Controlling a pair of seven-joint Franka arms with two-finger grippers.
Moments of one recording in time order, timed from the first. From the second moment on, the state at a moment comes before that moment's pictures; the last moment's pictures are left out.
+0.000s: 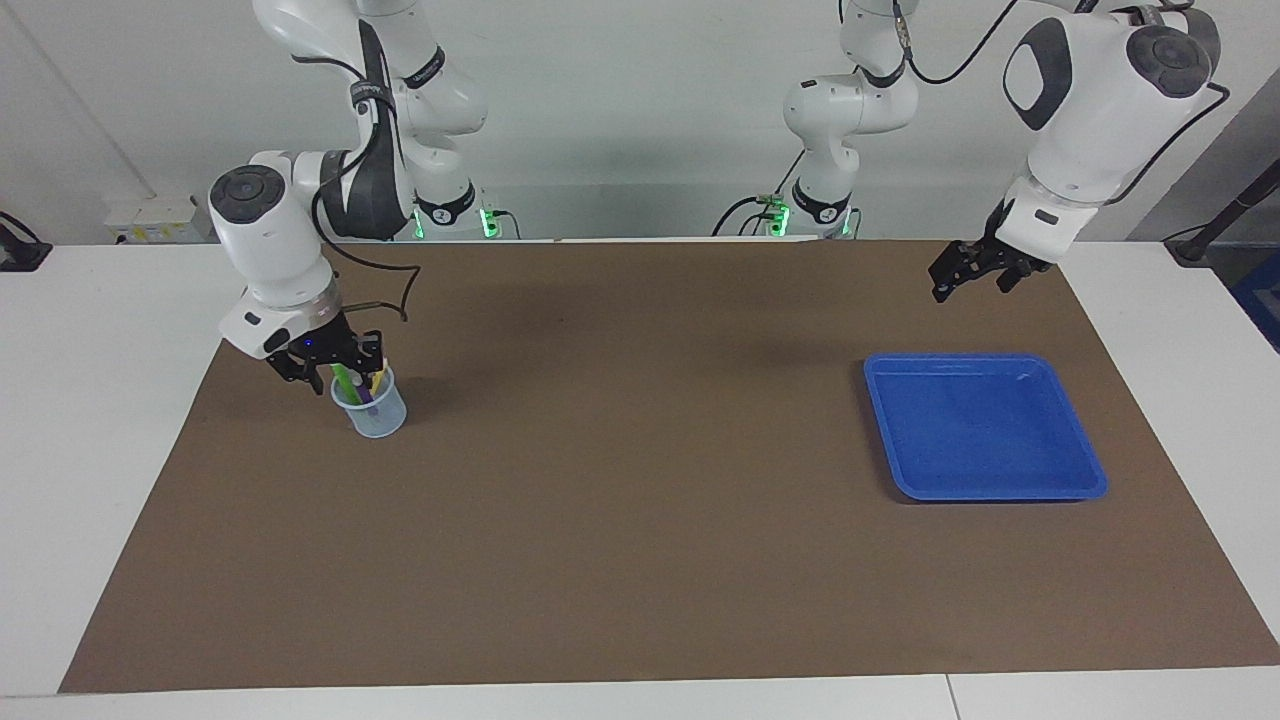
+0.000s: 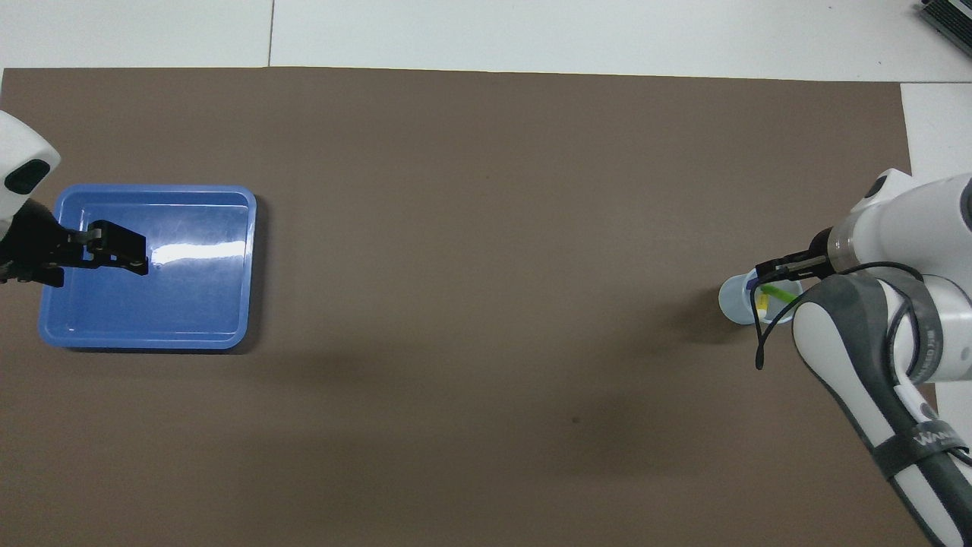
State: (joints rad) left arm 0.03 -0.01 -0.08 -1.69 0.00 1.59 -0.14; right arm -0.09 0.05 0.06 -2.06 -0.11 2.13 -0.14
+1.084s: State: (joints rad) left arm 0.04 -0.02 -0.09 -1.69 0.00 1.59 -0.14; right arm -0.09 0.03 0.07 -1.83 -0.11 1.84 -0.14
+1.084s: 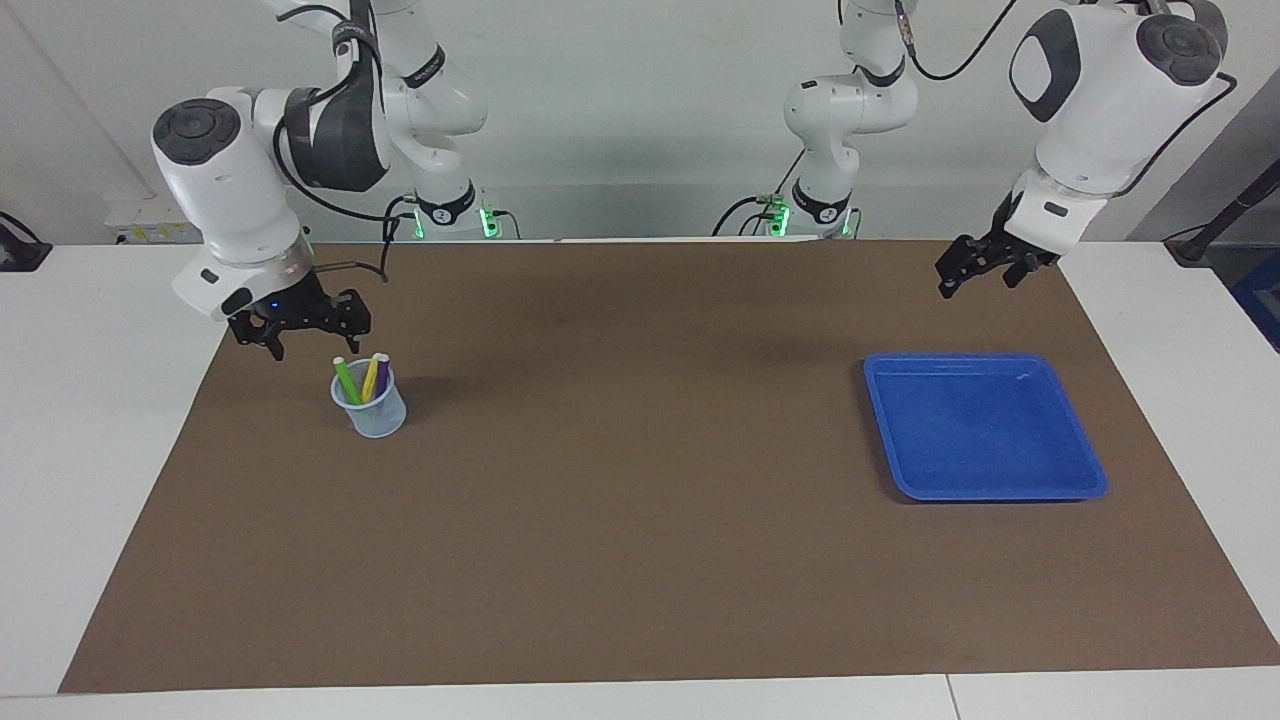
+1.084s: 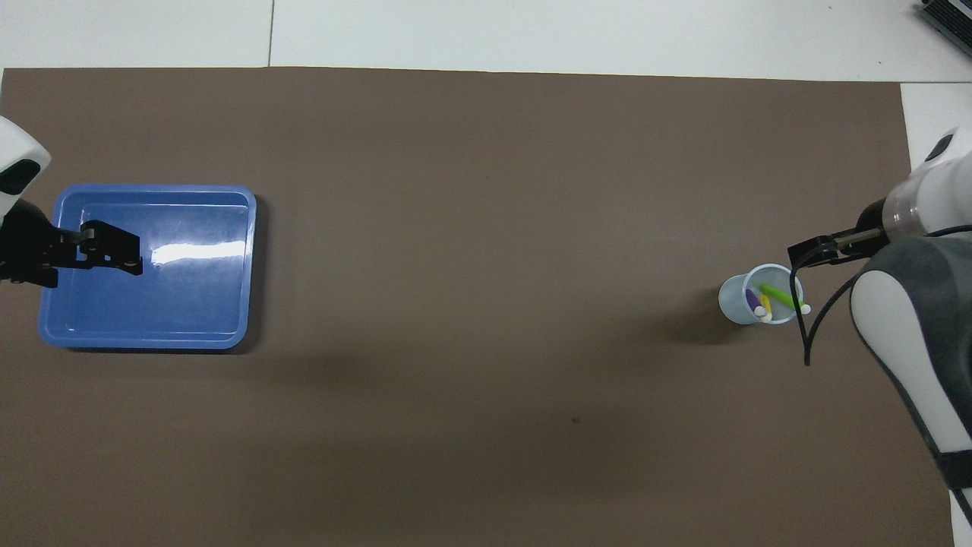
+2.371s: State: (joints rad) left arm 0.04 -0.02 -0.09 -1.69 0.00 1.59 -0.14; right arm -0.09 0.03 0.07 -1.66 -0.01 1.76 -0.13
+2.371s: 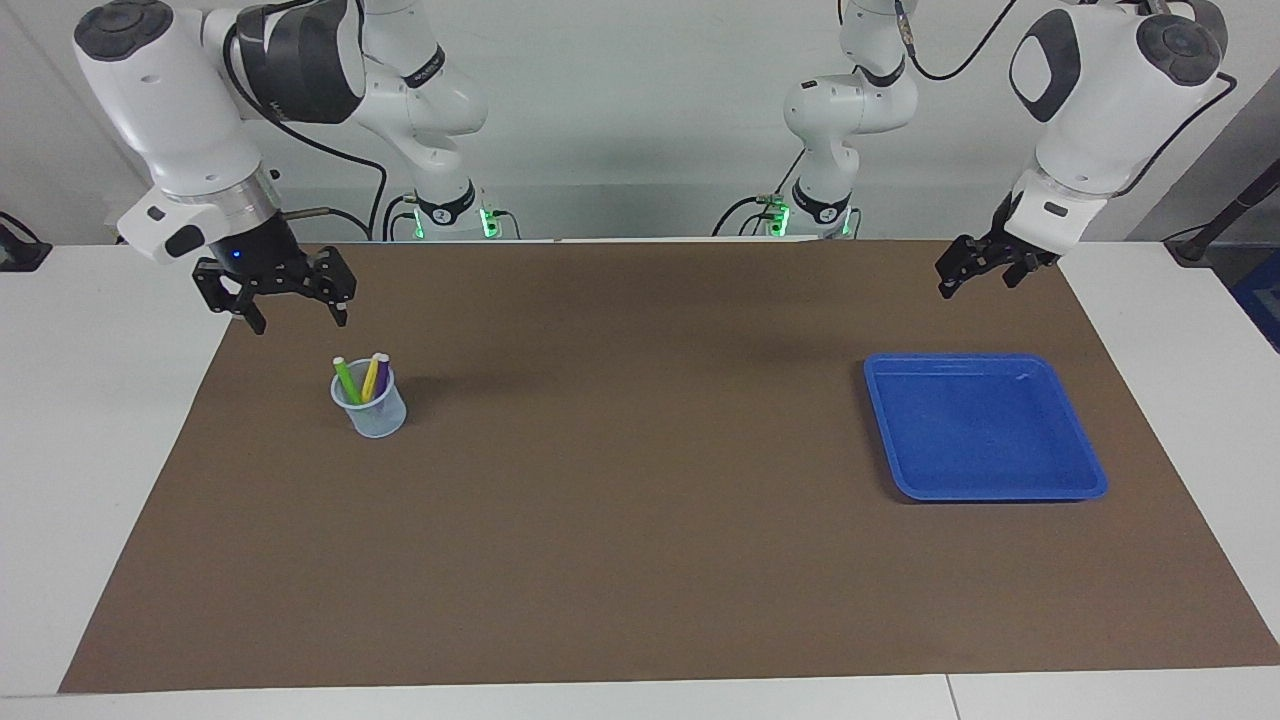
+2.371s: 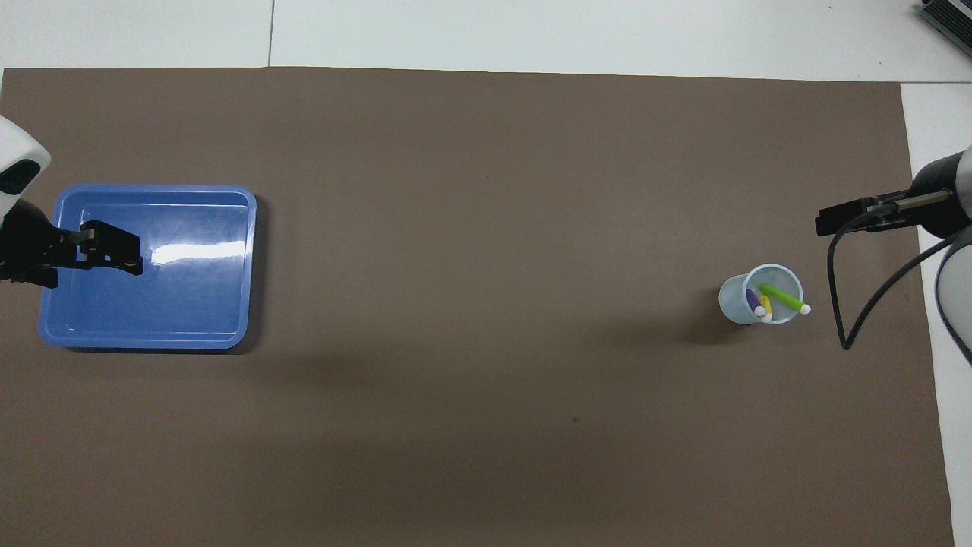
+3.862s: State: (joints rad) left arm 0.04 -0.02 -0.09 -1.69 0.00 1.59 -0.14; right arm -0.05 -0.04 0.00 -1.60 -0.01 1.56 -0.13
